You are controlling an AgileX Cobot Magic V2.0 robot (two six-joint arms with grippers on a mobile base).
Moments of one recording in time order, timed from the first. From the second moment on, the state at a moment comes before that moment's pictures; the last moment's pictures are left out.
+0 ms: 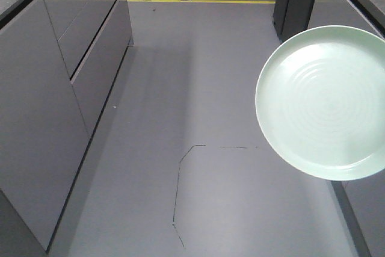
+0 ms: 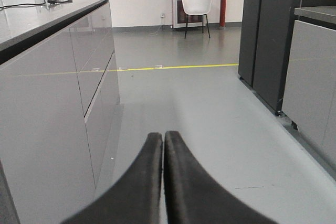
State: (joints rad) left arm -0.09 -0.01 0.02 0.08 0.12 -0.15; right arm -0.36 0.92 -1.02 0.66 1.01 -0.61
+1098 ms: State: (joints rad) left arm -0.09 -0.01 0.02 0.08 0.12 -0.15; right arm -0.36 0.92 -1.02 0.66 1.01 -0.61
